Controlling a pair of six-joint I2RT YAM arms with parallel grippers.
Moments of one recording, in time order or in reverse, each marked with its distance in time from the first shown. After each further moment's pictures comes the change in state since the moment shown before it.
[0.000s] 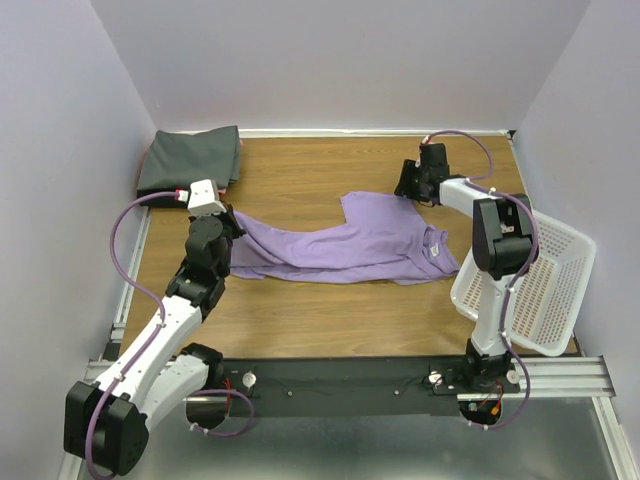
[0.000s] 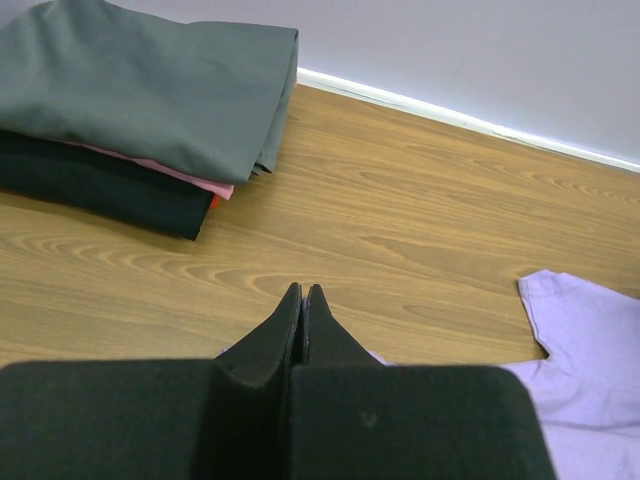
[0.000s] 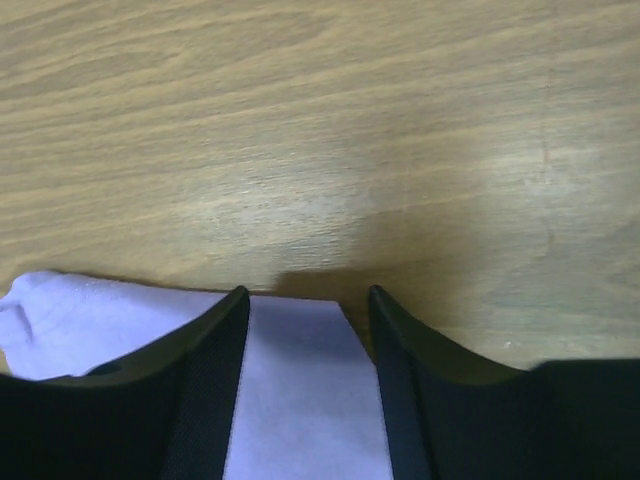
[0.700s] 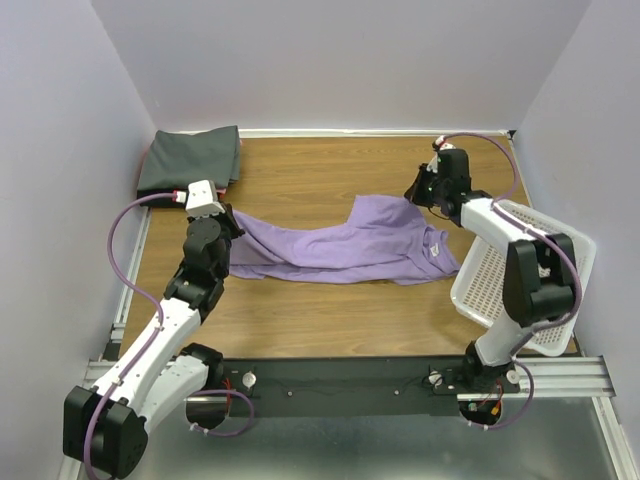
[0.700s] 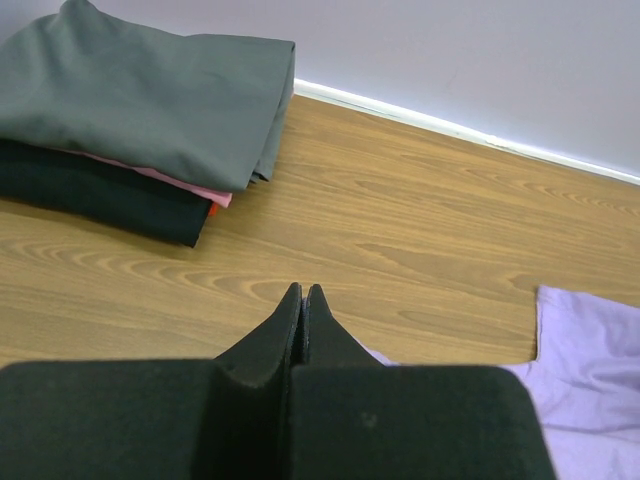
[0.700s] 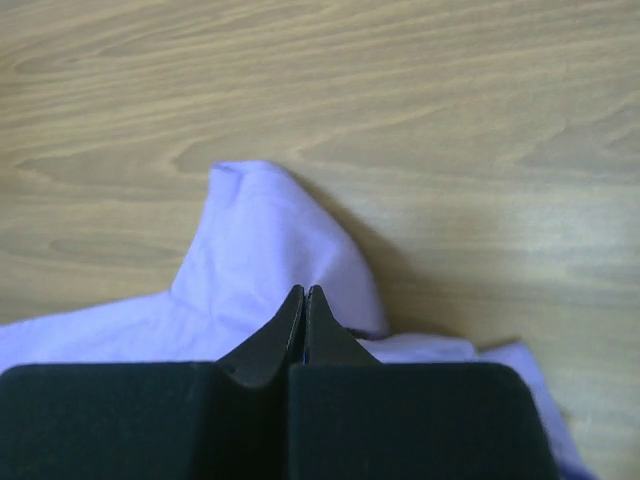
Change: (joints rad) left arm 0.000 -0.025 -0.001 0.000 0.000 0.002; right arm 0.011 -0.367 -0.269 0.024 -0.115 0.010
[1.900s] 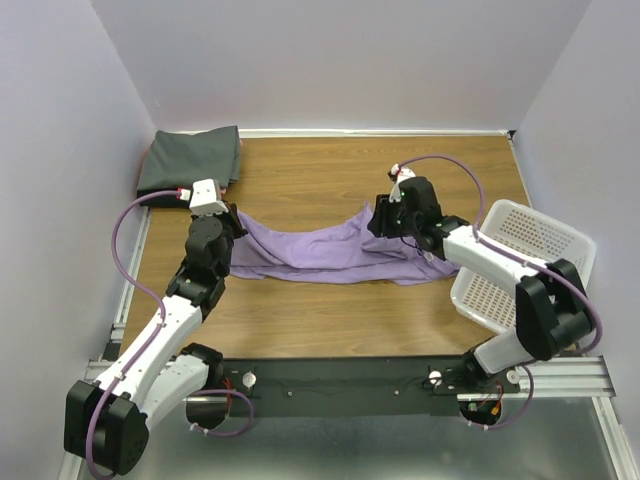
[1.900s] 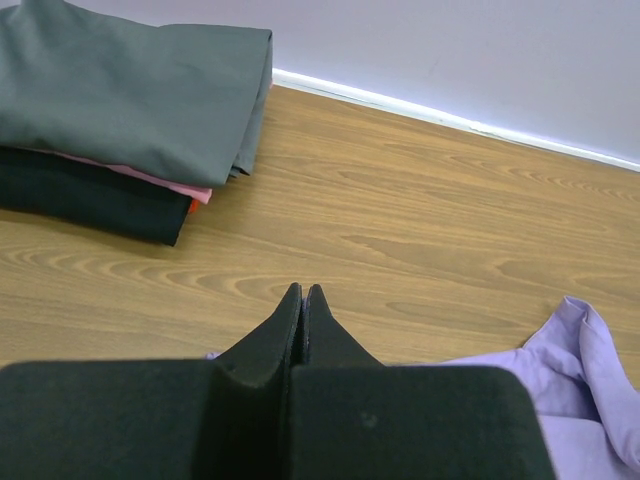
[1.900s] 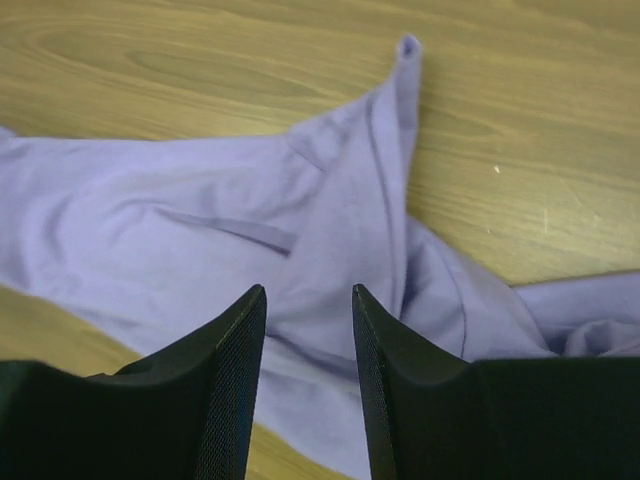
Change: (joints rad) left arm 0.002 0.027 -0.001 0.018 0.051 -0.001; right arm 0.306 -0.263 -0.212 -0.023 0.052 -0.037
